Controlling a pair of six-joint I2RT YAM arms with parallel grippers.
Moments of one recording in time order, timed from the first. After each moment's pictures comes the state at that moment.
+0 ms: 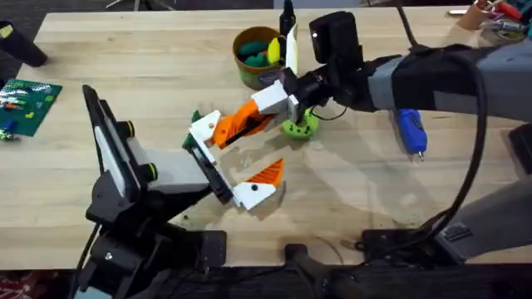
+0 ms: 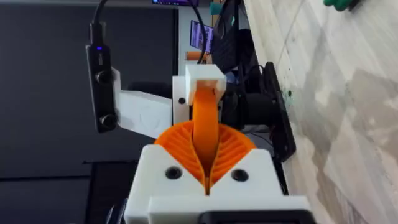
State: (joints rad) left arm -0.33 0.00 0.03 -0.10 0.64 -0.02; right arm 0.52 1.77 0.95 0.21 -1.45 0.87
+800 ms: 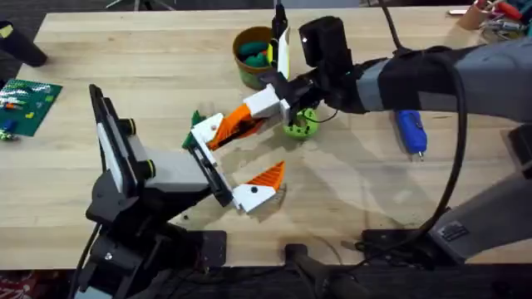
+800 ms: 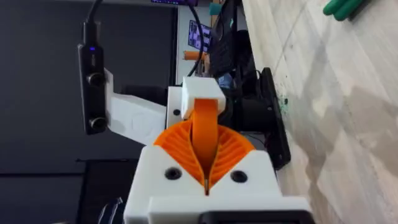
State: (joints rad) left arm -0.33 0.00 0.03 -0.10 0.68 -0.05; right arm 0.56 1.82 0.96 0.24 -1.43 0.86
